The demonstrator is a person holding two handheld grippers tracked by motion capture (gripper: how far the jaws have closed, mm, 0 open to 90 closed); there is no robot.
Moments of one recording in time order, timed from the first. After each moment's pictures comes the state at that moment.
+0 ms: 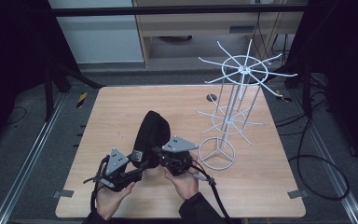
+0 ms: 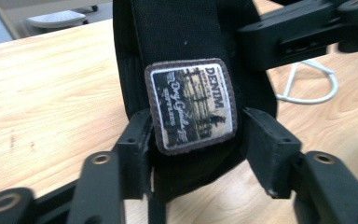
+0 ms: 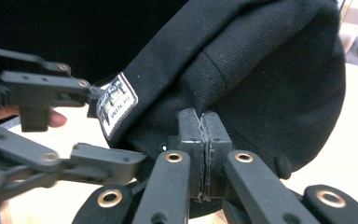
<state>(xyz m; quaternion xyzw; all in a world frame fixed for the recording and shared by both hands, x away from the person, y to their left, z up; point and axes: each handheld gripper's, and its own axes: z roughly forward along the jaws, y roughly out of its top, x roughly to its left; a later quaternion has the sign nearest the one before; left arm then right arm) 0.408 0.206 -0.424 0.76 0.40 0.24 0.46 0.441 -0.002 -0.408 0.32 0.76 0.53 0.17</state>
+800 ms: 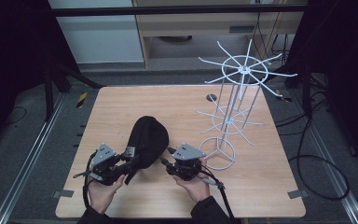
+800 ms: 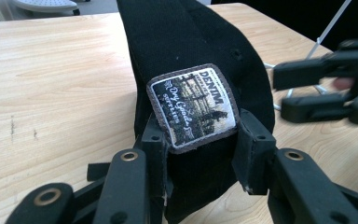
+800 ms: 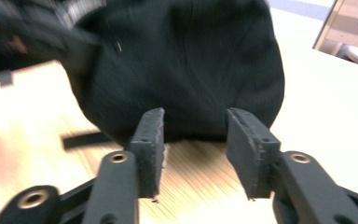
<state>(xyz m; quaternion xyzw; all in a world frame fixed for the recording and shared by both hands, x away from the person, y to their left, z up) 0.422 0.234 -0.419 0.74 0.42 0.19 0.49 0.446 -0.028 -0.450 0.28 0.78 0.51 0.21</state>
